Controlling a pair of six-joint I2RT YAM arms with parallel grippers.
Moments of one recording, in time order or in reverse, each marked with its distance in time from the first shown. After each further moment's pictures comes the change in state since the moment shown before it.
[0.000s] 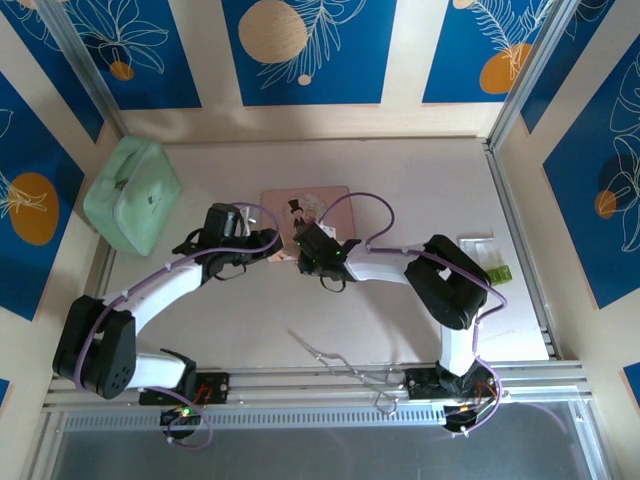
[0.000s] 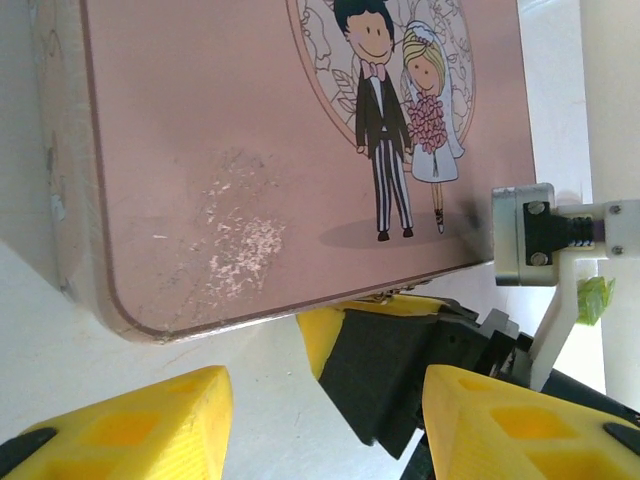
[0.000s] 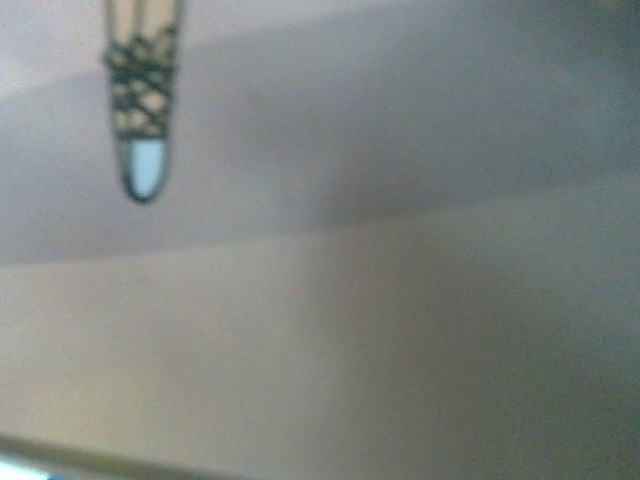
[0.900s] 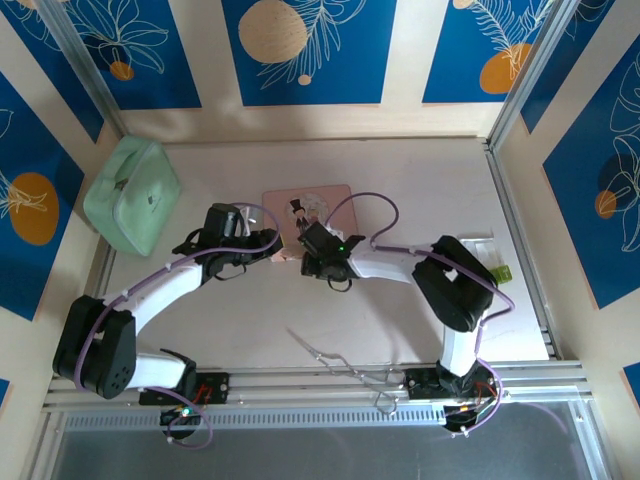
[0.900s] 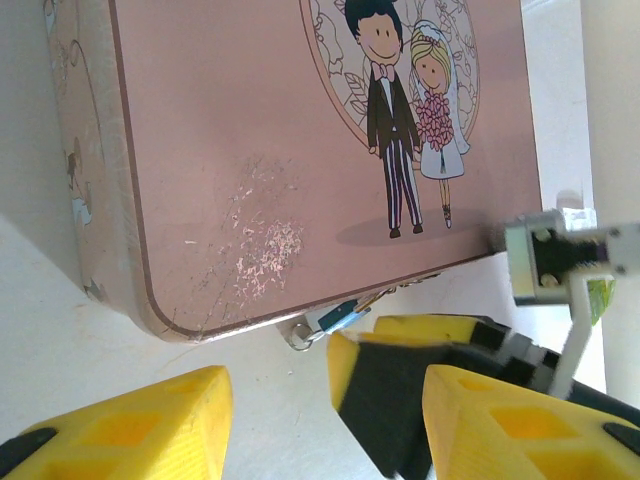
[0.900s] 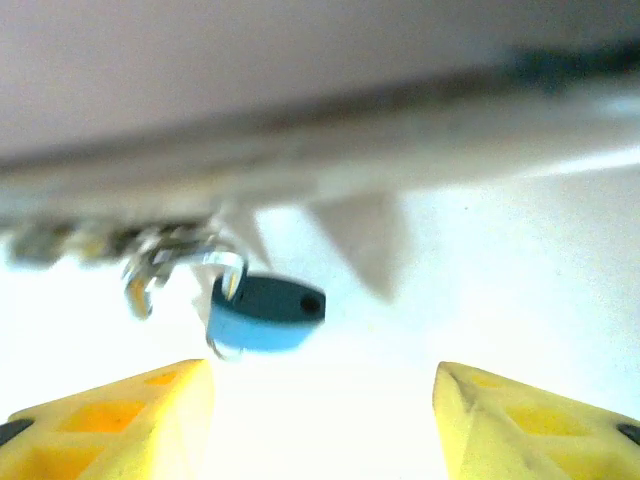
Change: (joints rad) left arm 0.000 -0.002 0.000 -0.001 0.000 0.000; right arm -0.017 -0.094 -0.051 -0.122 -0.042 -0.095
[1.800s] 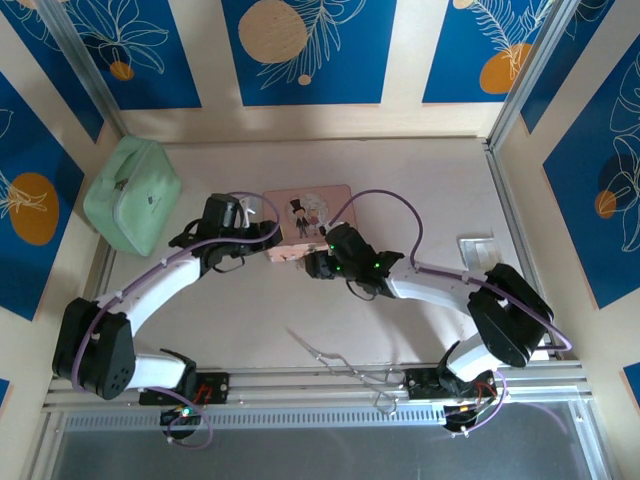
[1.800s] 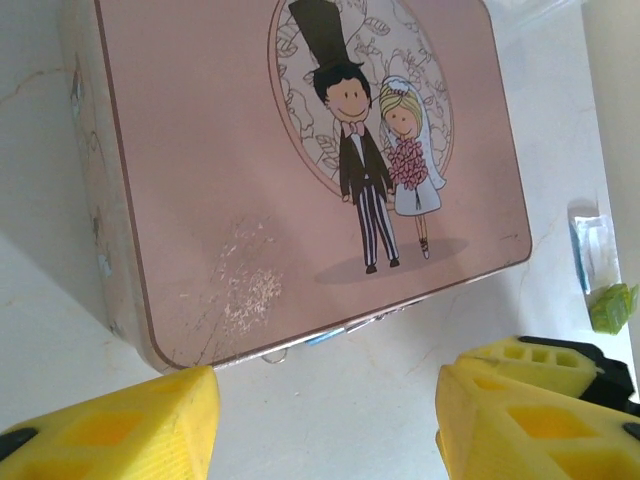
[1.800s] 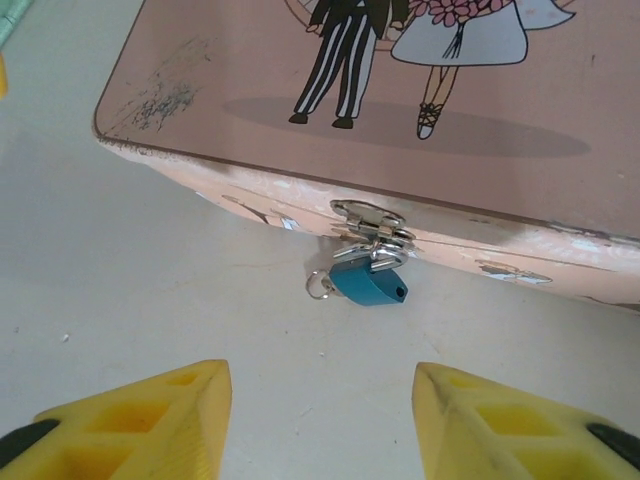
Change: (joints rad) left arm 0.000 -0.003 0.107 -0.109 -0.057 0.084; right arm -0.054 -0.270 -0.232 0.299 -0.160 -0.331
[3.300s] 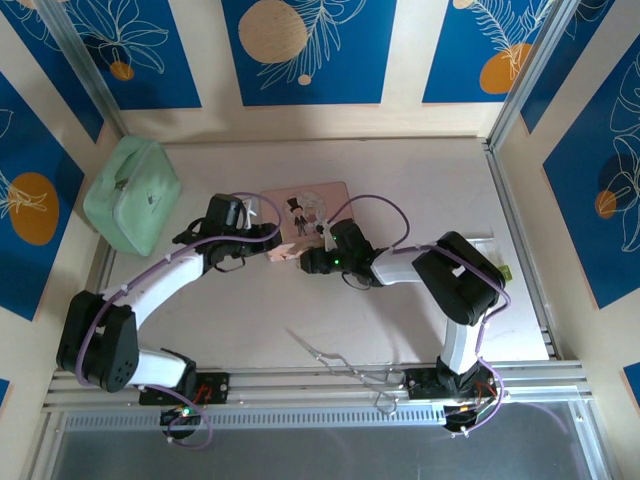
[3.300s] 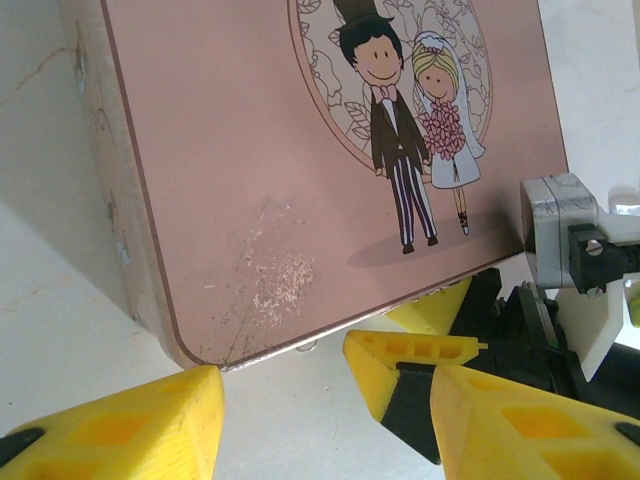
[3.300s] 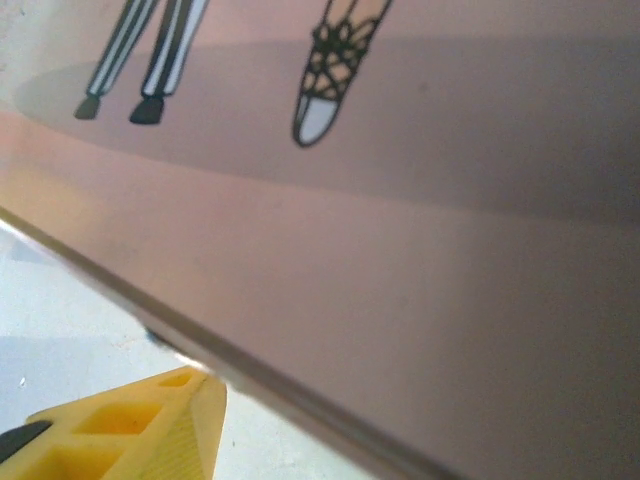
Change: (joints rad) left arm 0.000 0.040 0.005 -0.024 -0.015 0.026; right arm -0.094 0.332 0.009 0.360 -0.224 -0.010
